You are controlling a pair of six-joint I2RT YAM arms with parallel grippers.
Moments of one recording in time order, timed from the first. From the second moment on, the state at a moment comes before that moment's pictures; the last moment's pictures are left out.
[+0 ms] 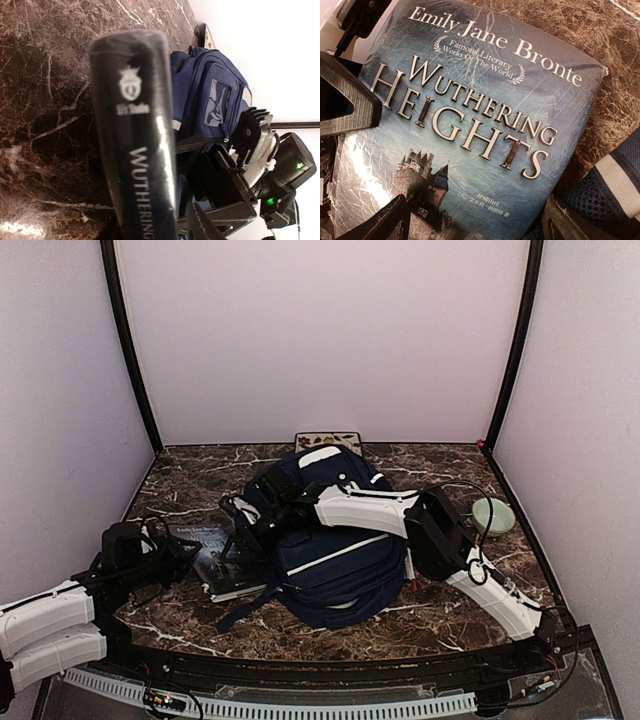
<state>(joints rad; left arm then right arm) -0.36 0.69 0.13 0.11 0.19 -1.24 1.01 2.67 2.32 -0.44 -0.69 0.20</state>
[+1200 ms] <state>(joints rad) -0.39 0.98 0.75 -0.12 0.19 -0.69 0.59 1.96 1.76 -0.46 -0.62 0.05</state>
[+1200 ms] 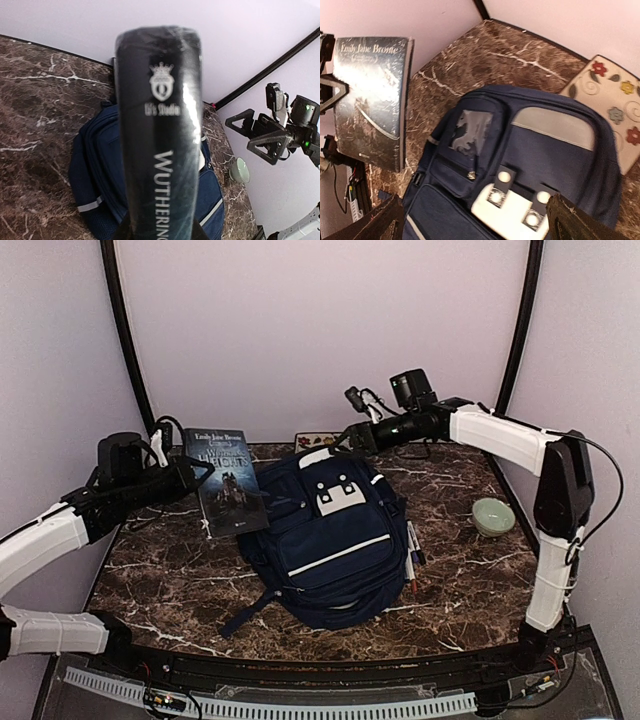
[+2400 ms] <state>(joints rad) -0.67 1.59 0.90 0.89 0.46 -0.96 0.46 1.63 1.12 0.10 -1.23 0.27</state>
